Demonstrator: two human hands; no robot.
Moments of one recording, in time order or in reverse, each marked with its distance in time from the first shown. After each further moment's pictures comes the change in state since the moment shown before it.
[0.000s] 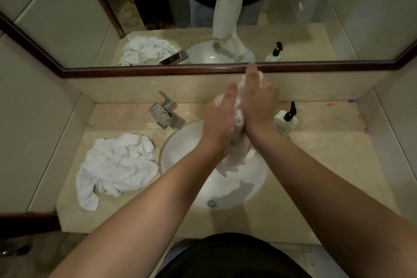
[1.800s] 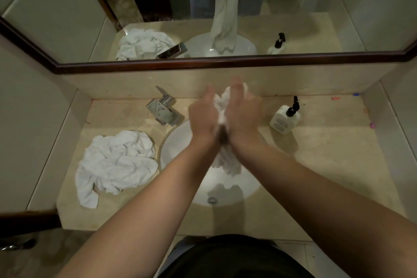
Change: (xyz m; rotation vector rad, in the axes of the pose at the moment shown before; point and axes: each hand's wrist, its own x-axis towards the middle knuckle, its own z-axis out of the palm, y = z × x) left_hand 0.028 -0.024 -0.005 -0.110 0.262 -0.150; right_hand -0.010 0.009 0.017 0.069 -0.005 0.235
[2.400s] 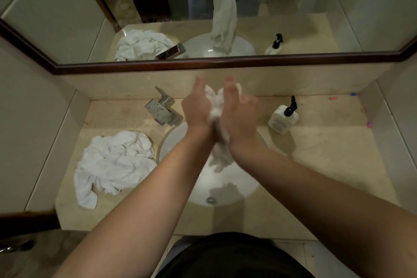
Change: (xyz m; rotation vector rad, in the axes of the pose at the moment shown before) left_hand 0.004 0.009 0.004 -0.112 -0.009 -0.013; right_hand -0.001 -0.005 -0.005 0.008 -0.092 -0.102
